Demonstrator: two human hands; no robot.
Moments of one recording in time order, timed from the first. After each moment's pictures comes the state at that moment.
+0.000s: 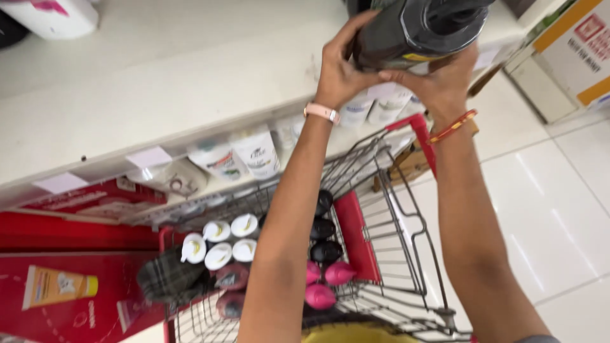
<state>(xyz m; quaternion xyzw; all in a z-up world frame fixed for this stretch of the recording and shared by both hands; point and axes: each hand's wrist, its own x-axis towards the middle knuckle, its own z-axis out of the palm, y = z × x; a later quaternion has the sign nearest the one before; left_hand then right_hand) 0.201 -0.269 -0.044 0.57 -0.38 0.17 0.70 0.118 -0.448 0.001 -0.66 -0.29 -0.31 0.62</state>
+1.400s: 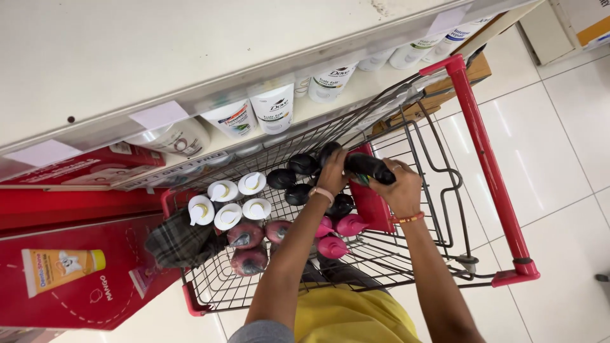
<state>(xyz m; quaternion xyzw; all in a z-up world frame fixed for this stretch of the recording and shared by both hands) 0.012 -0.189 -0.411 0.77 -0.32 0.03 0.56 -0.073 -0.332 -0.225 -0.96 0.02 -0.14 0.25</state>
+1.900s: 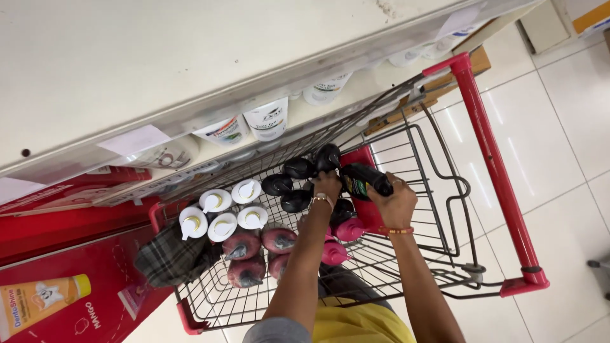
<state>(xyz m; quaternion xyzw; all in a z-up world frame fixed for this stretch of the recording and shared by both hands) -0.004 -0.207 -0.512 0.93 -0.30 -0.21 0.07 -0.083 -0.322 -0.283 -0.93 0.20 -0.18 0.26</state>
